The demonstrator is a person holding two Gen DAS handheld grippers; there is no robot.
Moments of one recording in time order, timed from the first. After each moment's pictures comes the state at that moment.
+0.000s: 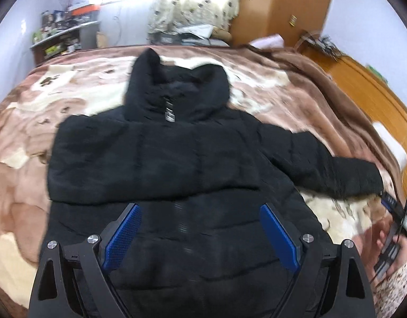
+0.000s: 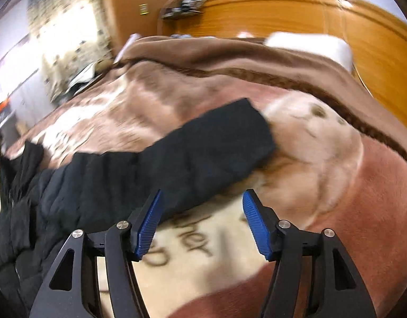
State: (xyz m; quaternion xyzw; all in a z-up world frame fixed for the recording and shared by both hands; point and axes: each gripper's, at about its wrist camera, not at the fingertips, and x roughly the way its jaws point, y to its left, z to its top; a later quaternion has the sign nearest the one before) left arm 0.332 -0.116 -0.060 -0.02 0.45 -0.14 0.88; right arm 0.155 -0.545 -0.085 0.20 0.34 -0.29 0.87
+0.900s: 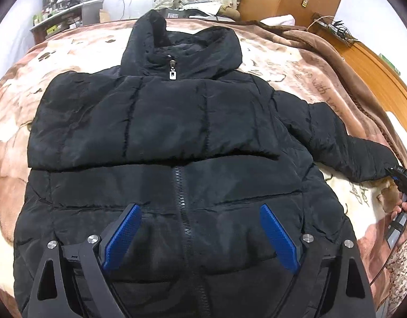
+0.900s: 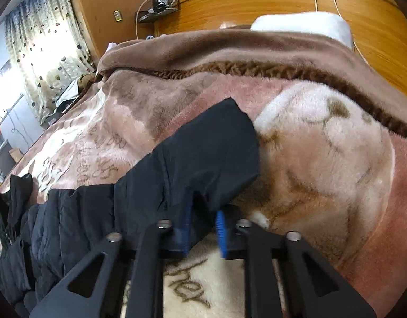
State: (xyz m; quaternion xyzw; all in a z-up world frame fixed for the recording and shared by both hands) left arm 0.337 -0.112 -0.115 -0.03 0.50 -0.11 0.86; right arm 0.199 -0.581 -0.097 0.22 0.33 -0.30 0.87
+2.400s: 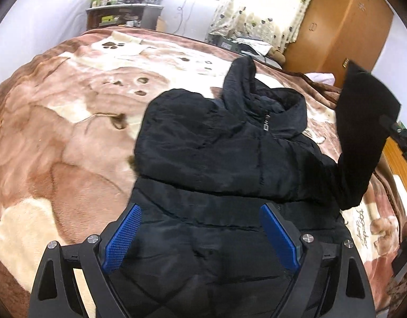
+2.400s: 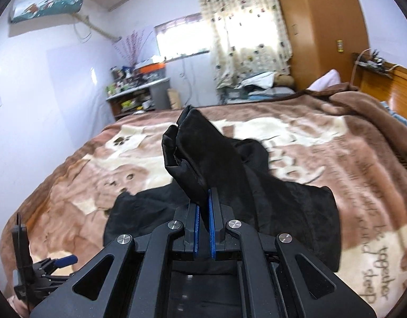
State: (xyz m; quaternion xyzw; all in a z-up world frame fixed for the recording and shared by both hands) left arm 0.326 0.071 -0.082 -0.13 0.44 -0.03 0.89; right arm 0.296 -0.190 0.016 0.07 0.29 0.13 0.94
